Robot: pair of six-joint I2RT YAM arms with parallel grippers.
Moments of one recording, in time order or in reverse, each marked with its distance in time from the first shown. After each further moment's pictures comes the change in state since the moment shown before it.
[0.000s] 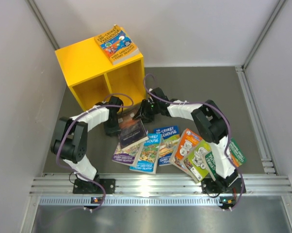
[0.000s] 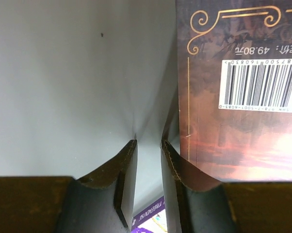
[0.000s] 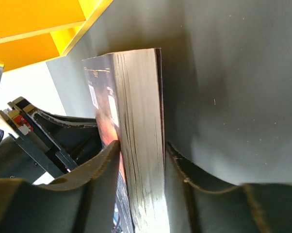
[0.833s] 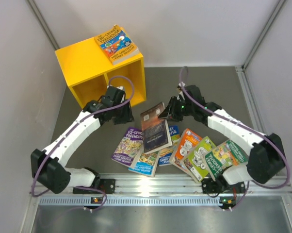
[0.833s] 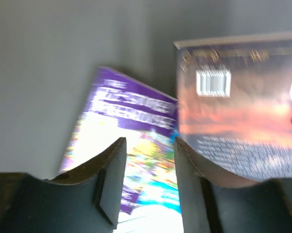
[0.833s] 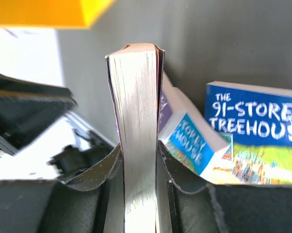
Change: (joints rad) left arm -0.195 -0.338 0.190 -0.110 0.155 -0.080; right arm -0.091 -0.716 -0.379 -0.271 0.125 -0.150
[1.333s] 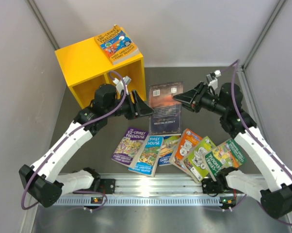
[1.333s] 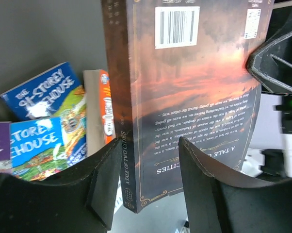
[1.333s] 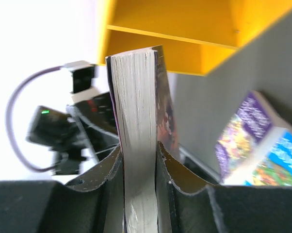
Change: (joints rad) left arm -0.065 -0.195 -0.042 0.416 0.503 -0.253; right arm -0.194 -0.410 -0.036 0.136 -0.150 0.333
